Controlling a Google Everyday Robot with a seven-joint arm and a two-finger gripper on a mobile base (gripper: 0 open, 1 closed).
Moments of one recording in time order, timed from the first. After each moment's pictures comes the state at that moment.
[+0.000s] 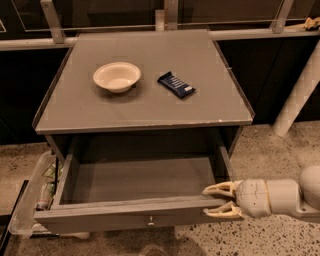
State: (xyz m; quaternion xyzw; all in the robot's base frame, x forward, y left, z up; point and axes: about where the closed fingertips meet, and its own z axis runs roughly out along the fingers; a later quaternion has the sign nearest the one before) arm 0.410 -0.162 0.652 -0.62 0.60 0.25 0.44
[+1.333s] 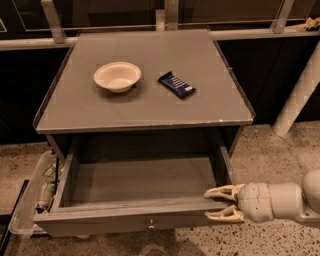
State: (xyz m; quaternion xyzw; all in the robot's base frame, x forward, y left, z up) arm 0.399 -0.164 0.650 -0.62 0.60 0.24 0.44
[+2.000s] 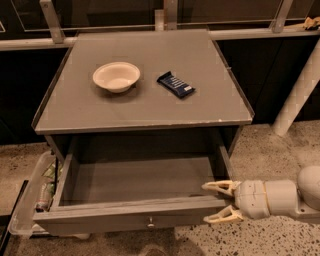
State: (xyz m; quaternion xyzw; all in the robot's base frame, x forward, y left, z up) arm 0.406 -0.156 0.651 -0.62 0.61 0.25 0.43
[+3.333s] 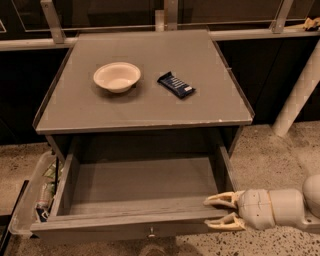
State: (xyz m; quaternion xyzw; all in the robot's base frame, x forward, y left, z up) arm 0.382 -0.159 0.649 -0.62 0.60 0.26 0.43
